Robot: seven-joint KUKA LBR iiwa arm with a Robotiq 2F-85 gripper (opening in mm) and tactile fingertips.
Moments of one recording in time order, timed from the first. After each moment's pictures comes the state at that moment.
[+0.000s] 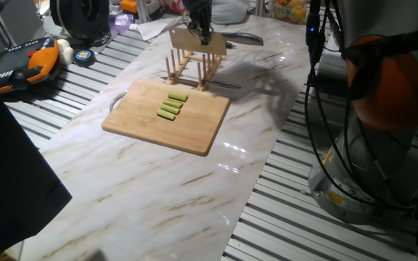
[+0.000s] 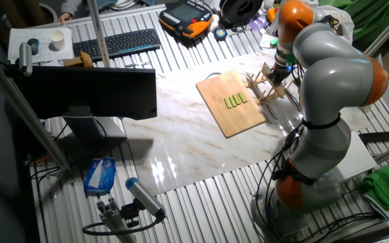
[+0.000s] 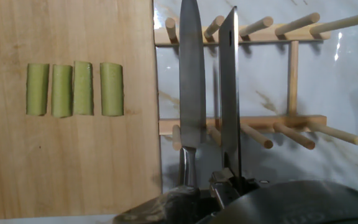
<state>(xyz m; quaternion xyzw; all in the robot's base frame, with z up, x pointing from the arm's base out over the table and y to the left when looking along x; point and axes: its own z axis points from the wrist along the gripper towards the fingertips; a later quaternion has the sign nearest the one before) 0.508 -0.199 0.187 0.05 -1.00 0.05 0.06</state>
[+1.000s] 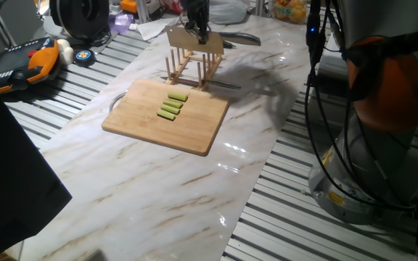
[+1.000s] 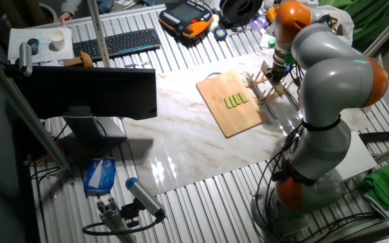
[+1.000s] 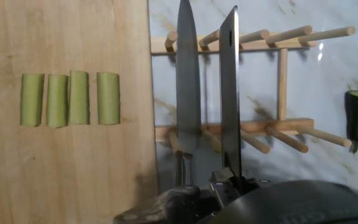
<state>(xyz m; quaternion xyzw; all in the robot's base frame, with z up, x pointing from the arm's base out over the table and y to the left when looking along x) 0.514 -0.195 0.190 0.05 -1.00 0.07 0.05</state>
